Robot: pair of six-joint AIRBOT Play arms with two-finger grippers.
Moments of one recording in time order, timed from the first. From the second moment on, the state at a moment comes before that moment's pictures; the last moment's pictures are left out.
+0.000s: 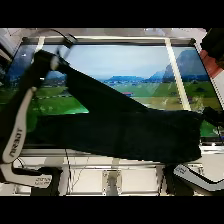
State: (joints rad) left arm -0.21 -1.51 1.66 1.91 -0.98 -1.34; right arm -0.79 -1.19 0.94 -1.30 1.08 1.29
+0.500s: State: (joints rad) left arm 0.06 -1.34 1.69 2.01 -1.25 -1.47; right arm -0.71 -1.19 0.92 -1.17 1.06 1.18
